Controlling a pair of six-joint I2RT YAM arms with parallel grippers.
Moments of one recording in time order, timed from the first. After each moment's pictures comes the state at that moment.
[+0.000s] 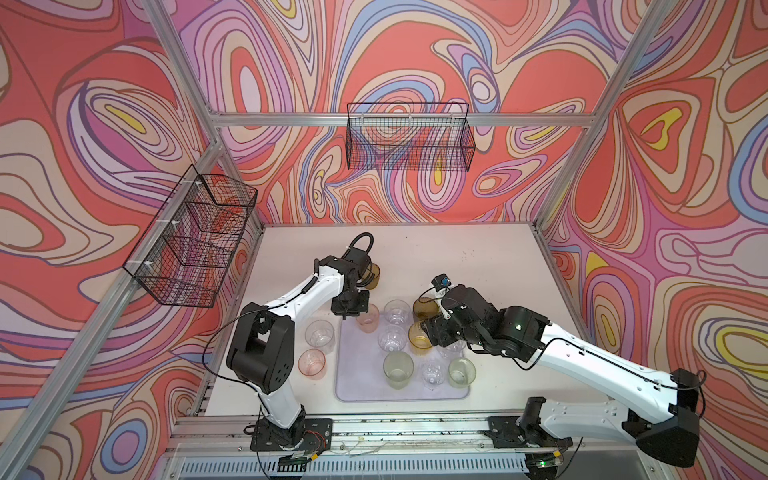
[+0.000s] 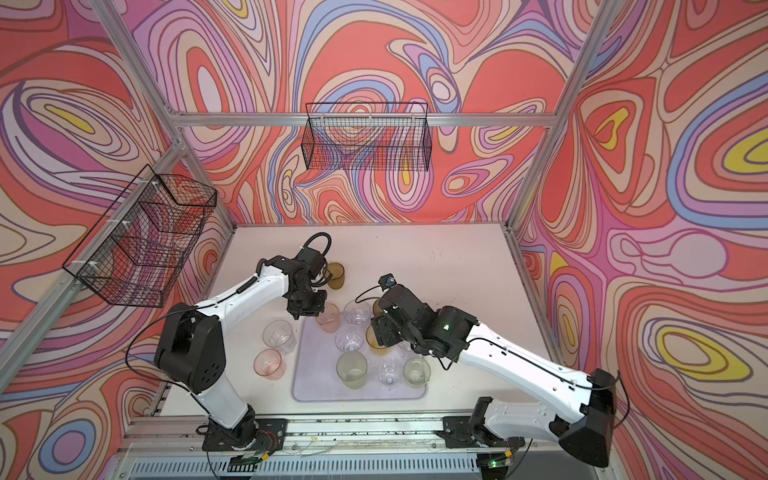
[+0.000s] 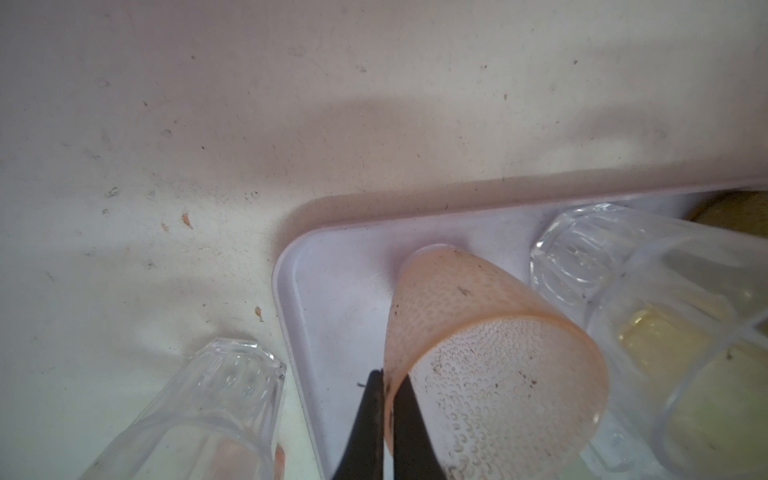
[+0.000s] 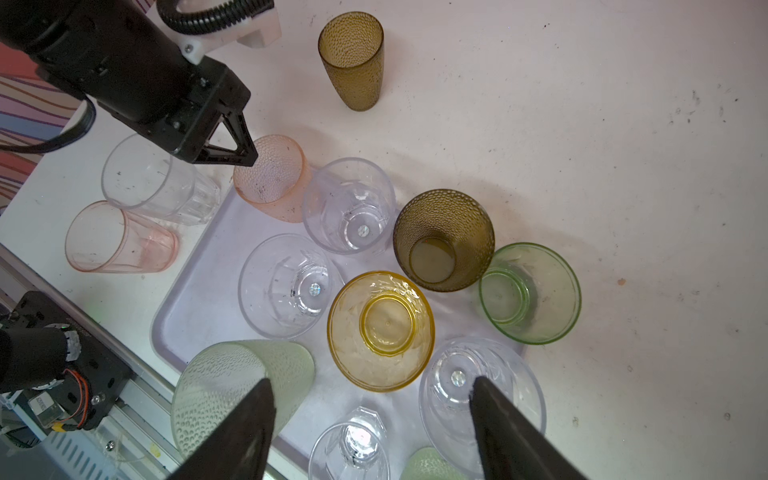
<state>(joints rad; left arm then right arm) -0.44 1.72 1.32 -1.03 0.04 -0.42 0.96 1.18 1.12 -0.80 0.21 0.45</state>
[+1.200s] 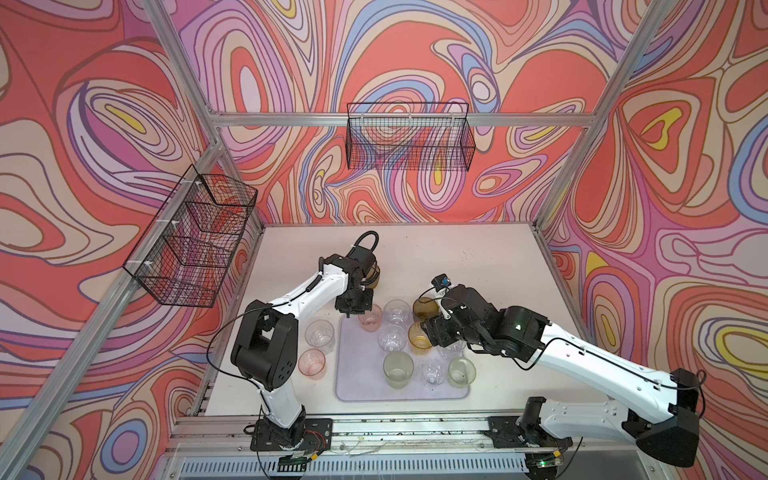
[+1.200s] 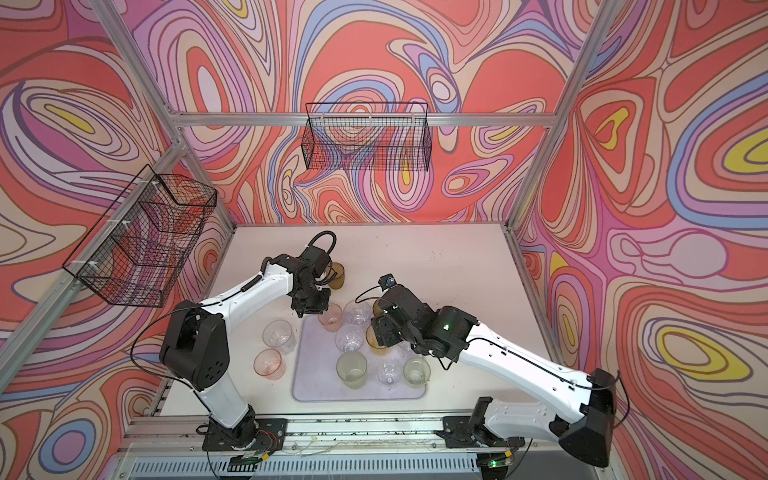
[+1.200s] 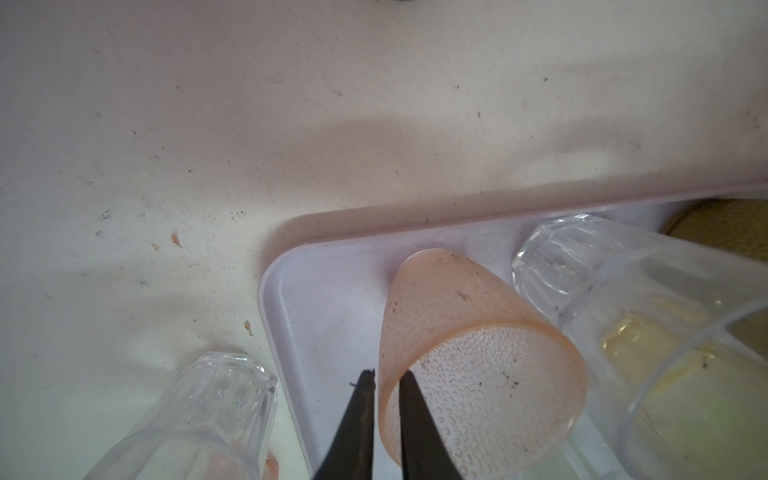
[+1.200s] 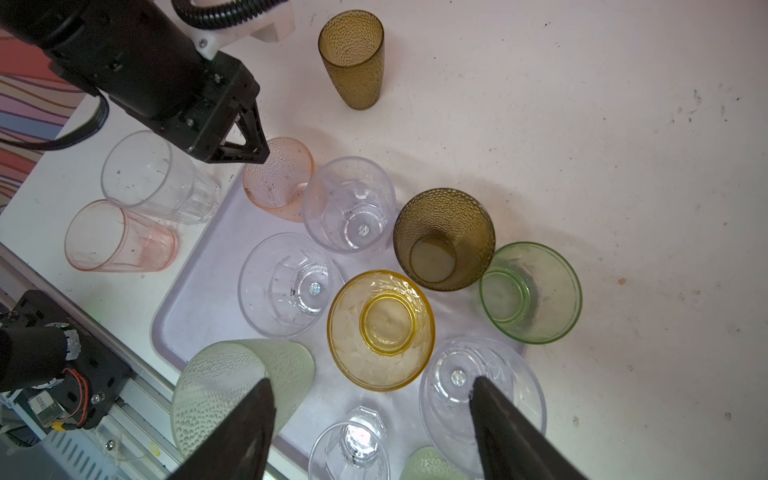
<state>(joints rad) -0.47 1.75 1.36 -1.03 0.02 -0.42 0.96 1.18 1.12 -0.80 0.21 0.45</state>
